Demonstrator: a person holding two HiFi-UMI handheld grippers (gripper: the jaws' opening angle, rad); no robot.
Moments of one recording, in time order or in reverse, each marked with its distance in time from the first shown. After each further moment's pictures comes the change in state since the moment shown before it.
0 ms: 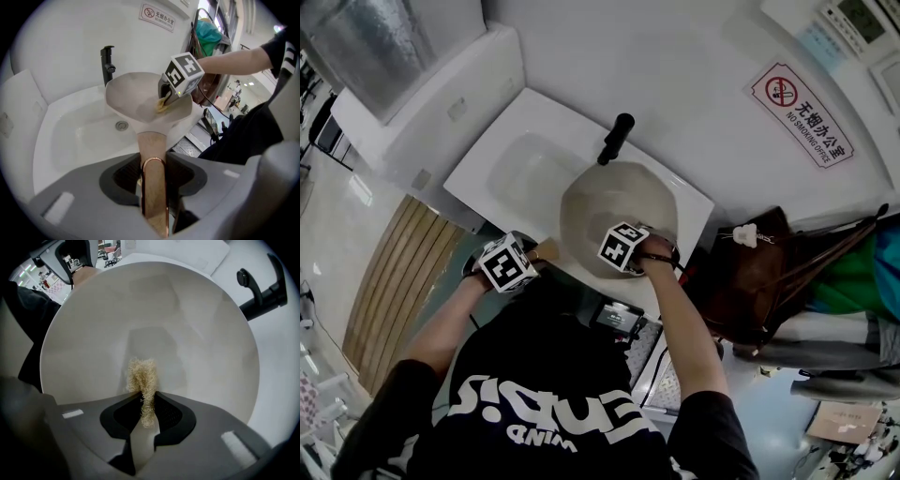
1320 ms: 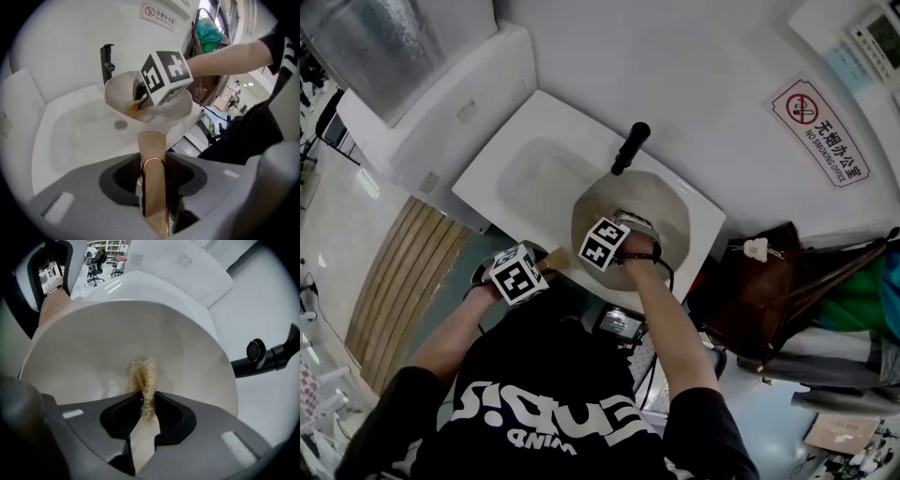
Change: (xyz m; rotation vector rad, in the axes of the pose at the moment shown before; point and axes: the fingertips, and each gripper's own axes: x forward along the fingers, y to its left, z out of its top) left arm -0.001 -0.006 0.005 -0.022 0.003 -0.024; right arm -0.013 -0.036 0.109 -0.087 -0.201 -0.227
